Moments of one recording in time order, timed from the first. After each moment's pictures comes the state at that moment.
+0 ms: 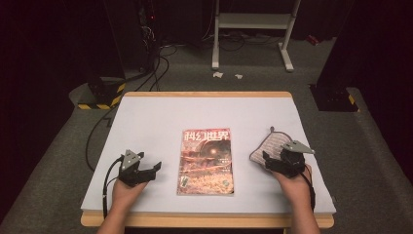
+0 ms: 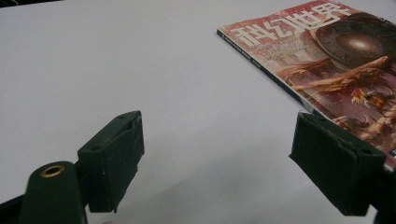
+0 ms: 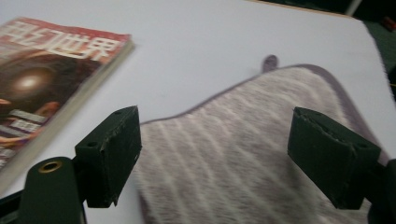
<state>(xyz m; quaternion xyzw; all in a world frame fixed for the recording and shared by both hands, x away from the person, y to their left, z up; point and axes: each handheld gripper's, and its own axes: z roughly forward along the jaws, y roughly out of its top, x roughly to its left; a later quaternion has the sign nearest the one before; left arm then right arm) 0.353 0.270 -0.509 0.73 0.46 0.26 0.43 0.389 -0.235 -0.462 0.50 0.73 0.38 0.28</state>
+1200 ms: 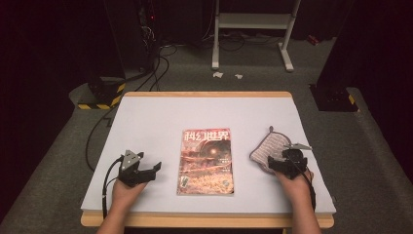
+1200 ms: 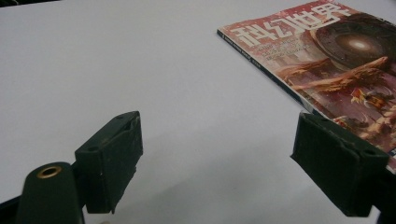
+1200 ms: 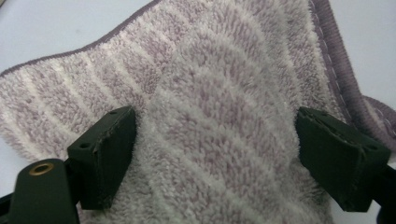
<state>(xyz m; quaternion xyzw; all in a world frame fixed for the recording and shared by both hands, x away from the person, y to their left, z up) 0.352 0.270 -0.509 0.73 0.46 0.26 0.43 0.411 -0.251 -0.500 0.60 0.71 0.28 0.23</state>
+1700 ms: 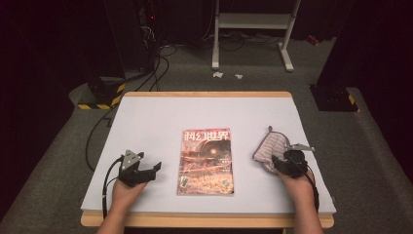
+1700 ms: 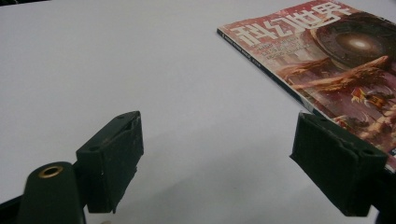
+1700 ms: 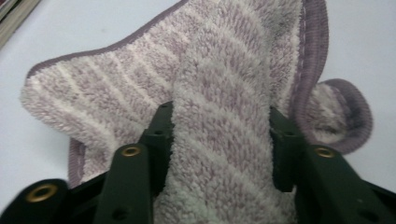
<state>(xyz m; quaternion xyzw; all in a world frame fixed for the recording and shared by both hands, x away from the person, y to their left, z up) 0.352 0.270 -0.509 0.73 0.46 0.26 0.43 0.407 -0.256 -0.497 0.57 0.73 0.30 0.22</state>
